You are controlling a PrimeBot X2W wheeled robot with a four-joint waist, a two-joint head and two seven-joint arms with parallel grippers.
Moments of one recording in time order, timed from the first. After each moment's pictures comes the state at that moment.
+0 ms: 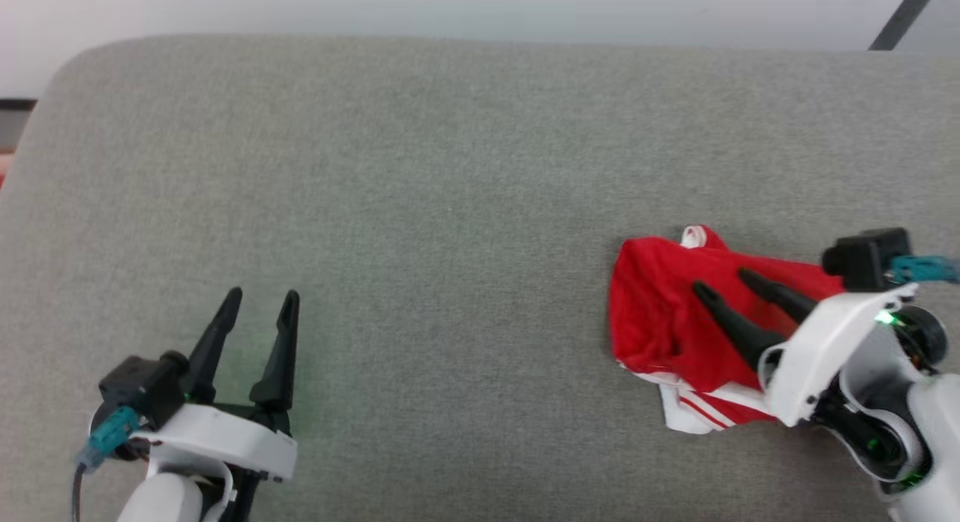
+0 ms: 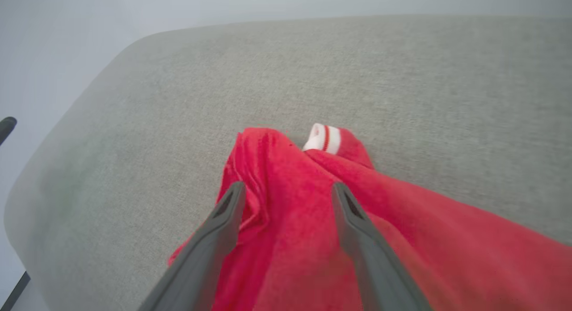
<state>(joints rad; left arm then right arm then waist) -0.21 0.32 -0.14 0.23 -0.49 -0.13 -0.26 -0.39 -0.37 0.32 0.13 0.71 0.13 0.40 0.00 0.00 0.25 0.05</state>
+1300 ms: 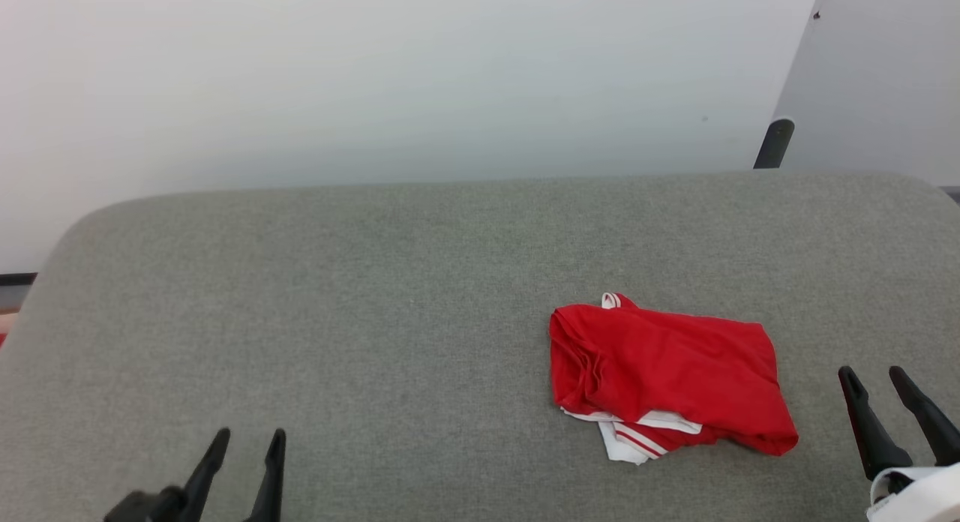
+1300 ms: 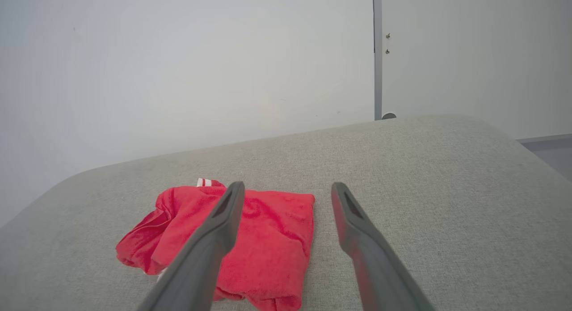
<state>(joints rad) 0.08 0.29 -0.07 0.19 -0.41 -0.13 -0.26 -0.01 -0.42 0.09 0.15 0.67 0.13 -0.11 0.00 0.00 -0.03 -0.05</state>
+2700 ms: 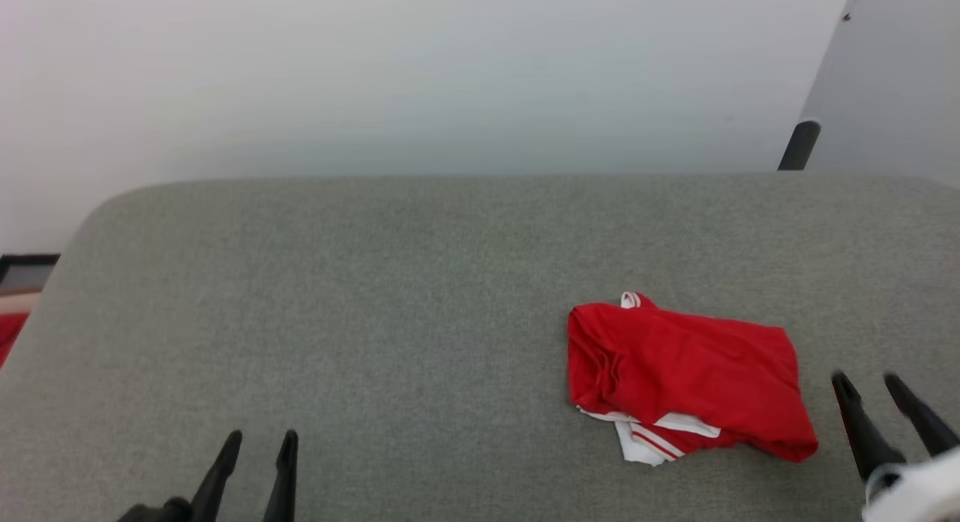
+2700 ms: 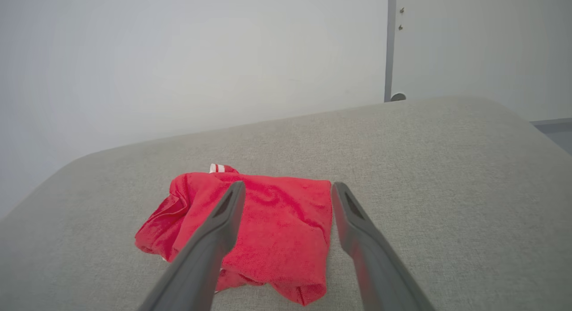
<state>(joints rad) 0.16 0.24 -0.05 0.08 -0.42 -0.13 -0.26 0.09 -0.29 -0.06 -0.03 0.55 0.13 0.10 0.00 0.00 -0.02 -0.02</state>
